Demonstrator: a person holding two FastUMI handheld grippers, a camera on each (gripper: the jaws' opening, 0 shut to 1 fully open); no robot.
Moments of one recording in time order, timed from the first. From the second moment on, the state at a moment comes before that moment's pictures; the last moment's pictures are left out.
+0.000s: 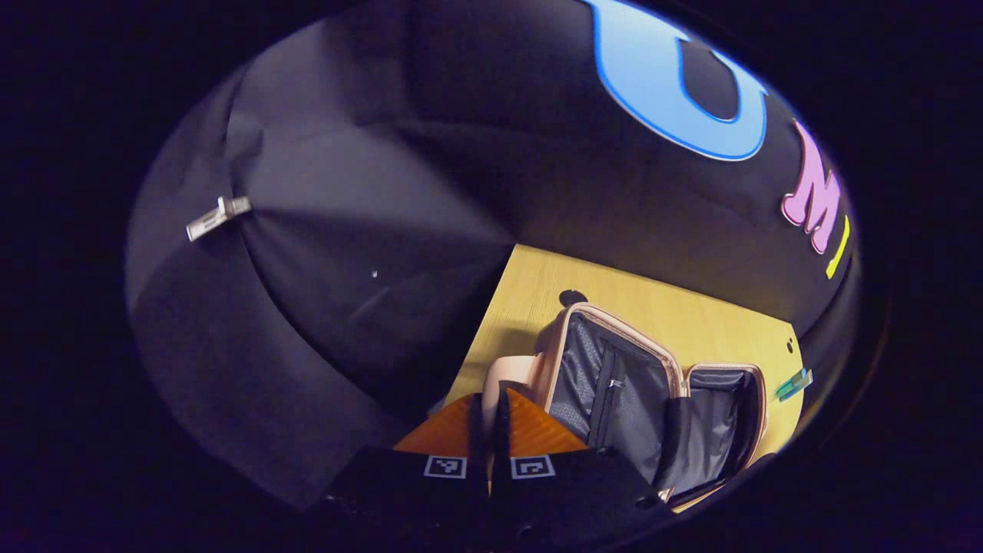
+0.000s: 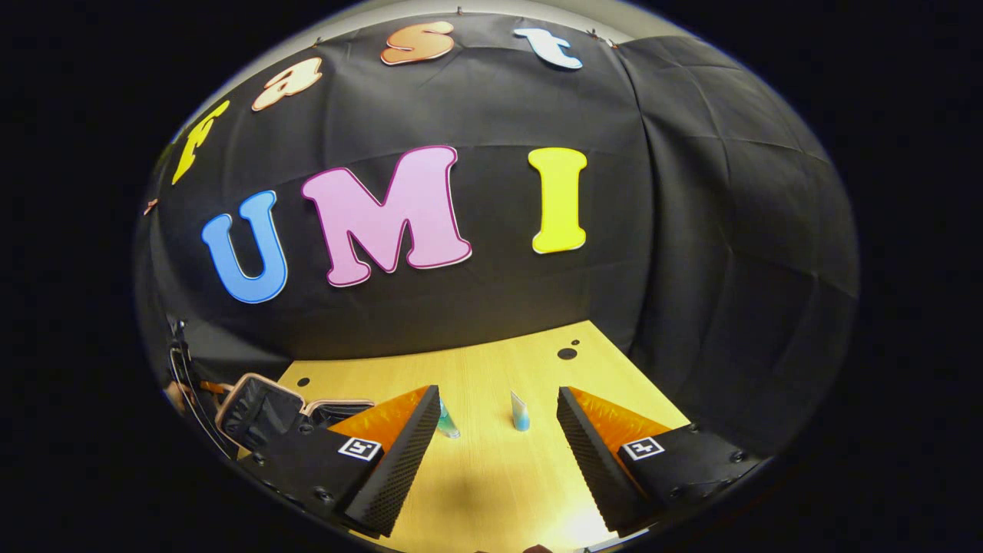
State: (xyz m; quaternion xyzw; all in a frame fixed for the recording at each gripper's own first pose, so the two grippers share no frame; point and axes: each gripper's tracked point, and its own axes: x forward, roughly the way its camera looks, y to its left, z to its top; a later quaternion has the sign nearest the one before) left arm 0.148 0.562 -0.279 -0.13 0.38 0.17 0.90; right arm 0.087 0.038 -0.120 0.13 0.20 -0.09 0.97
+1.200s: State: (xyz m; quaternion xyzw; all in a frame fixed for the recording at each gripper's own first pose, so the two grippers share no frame) left arm 0.134 0.264 -0.118 -0.05 0.13 -0.05 0.99; right arm 0.113 0.055 -0.166 0.07 0.20 -0.07 0.97
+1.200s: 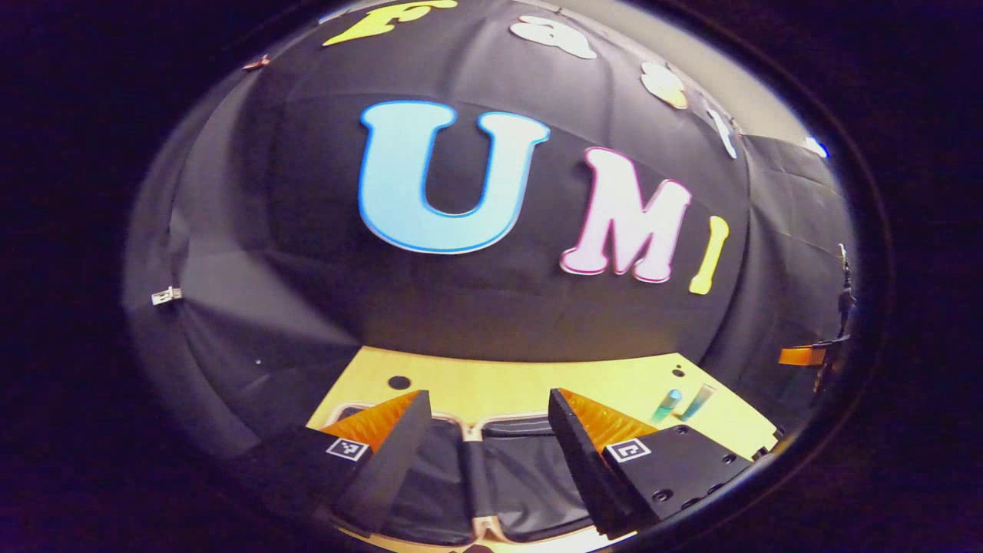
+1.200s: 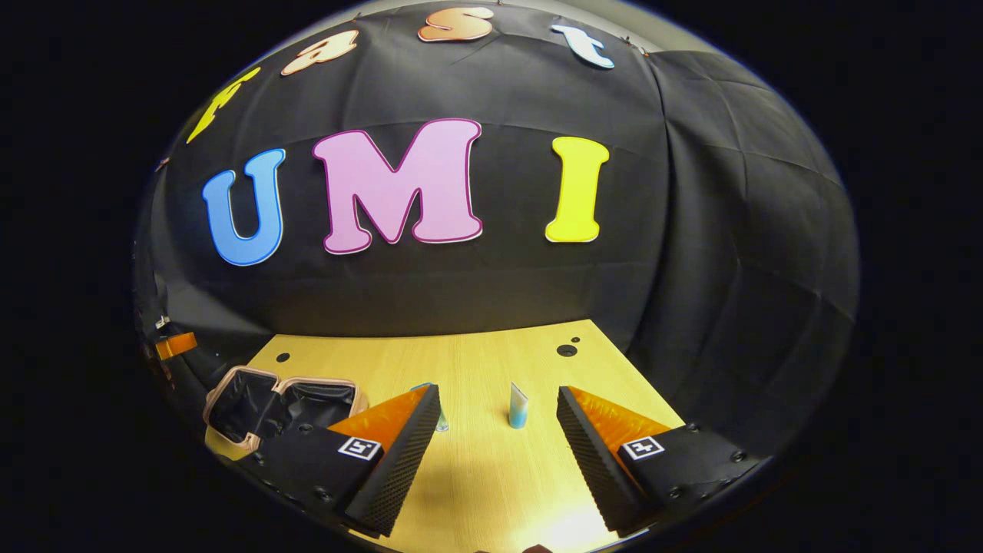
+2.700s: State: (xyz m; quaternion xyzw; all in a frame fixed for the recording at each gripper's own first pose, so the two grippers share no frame) left arm 0.318 -0.120 -0.379 0.06 0.32 -0.12 0.94; right arm 0.244 0.020 -0.435 0.08 0.37 0.04 0.93
